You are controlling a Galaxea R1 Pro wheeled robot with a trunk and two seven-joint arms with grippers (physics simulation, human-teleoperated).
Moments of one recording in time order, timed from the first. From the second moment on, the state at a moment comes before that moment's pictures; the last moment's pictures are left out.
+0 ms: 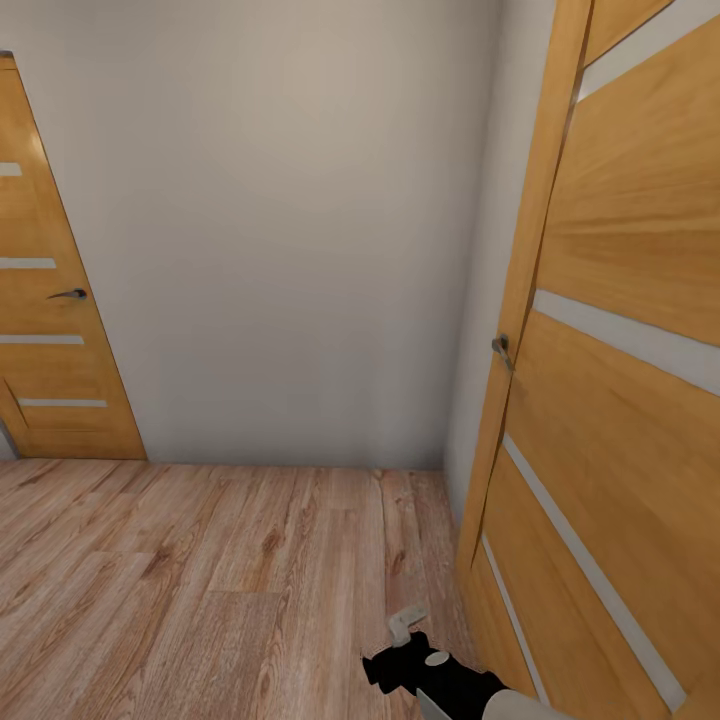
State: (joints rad) left arm 0.00 0.02 0.01 -0.08 0.01 -0.01 0.02; right arm -0.62 0.17 1.21 -0.11 -0.90 -0.03 0.04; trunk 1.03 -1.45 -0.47
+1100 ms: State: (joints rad) left arm 0.00 0.02 0.01 -0.08 0.01 -0.01 0.02; right arm -0.41 0.17 1.21 0.00 -0.90 -0.08 0.03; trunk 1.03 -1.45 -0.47
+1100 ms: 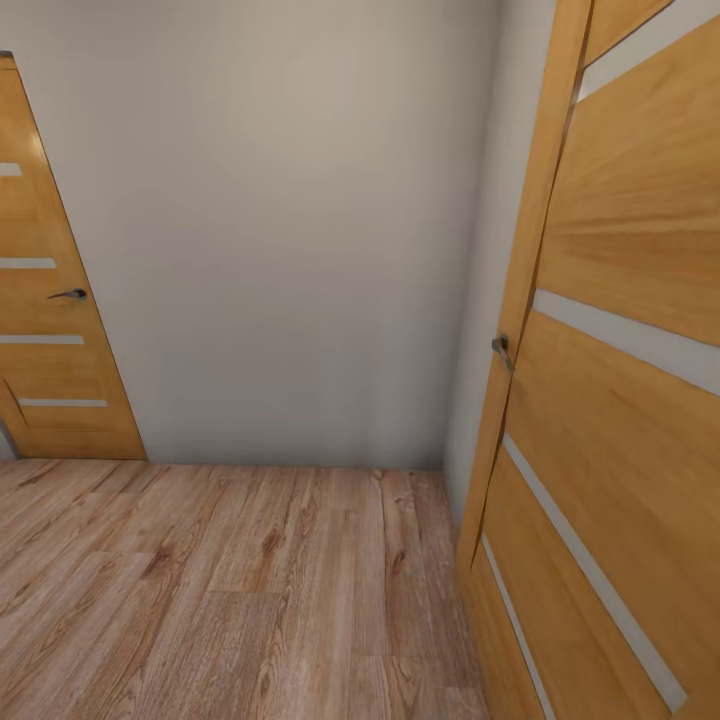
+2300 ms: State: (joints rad) left arm 0.00 0.02 0.01 -0.08 0.01 -0.01 0.02; right arm -0.30 0.03 1.20 0.00 -1.01 -0.09 0.04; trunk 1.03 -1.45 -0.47
